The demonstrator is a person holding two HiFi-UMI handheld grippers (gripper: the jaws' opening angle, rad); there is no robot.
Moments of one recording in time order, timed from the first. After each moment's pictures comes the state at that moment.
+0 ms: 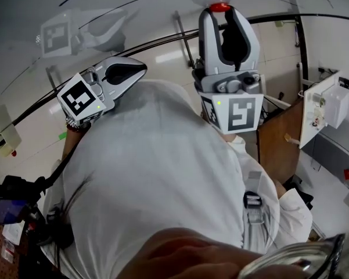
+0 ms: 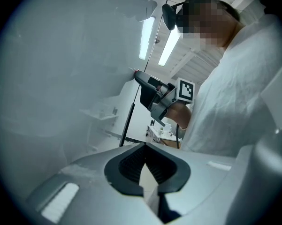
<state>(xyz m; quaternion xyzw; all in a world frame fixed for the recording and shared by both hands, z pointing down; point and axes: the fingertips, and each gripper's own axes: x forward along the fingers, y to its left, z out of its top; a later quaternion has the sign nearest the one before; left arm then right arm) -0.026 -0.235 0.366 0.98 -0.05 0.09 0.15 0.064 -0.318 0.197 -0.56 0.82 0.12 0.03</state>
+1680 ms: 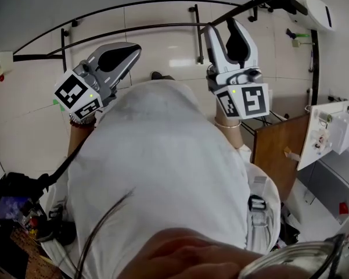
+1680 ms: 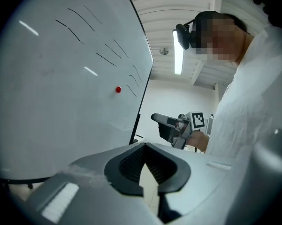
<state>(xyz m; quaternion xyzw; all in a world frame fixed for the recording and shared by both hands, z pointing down) -0.016 -0.100 0.337 0.95 -0.26 0.02 0.15 0.122 -0.164 0.269 -0.45 0.89 -0.01 0.03</state>
